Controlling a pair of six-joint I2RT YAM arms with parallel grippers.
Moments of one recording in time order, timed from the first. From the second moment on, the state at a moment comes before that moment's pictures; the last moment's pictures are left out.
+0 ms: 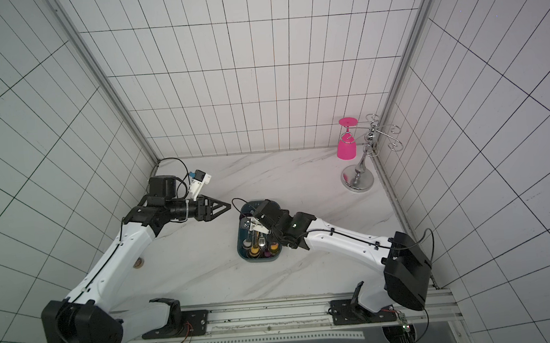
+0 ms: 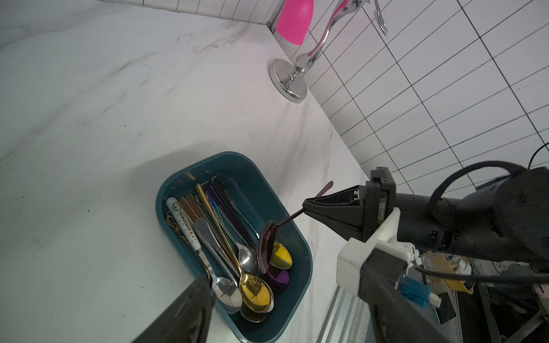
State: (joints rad) left arm -0.17 1.23 1.04 -0.59 0.92 -0.08; right arm 1.09 1.46 1.10 -0.54 0.40 -0.67
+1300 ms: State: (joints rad) left arm -0.29 1.29 0.91 -0.46 0.76 -0.16; right arm 1.14 1.48 1.16 -0.54 0.46 -0.69
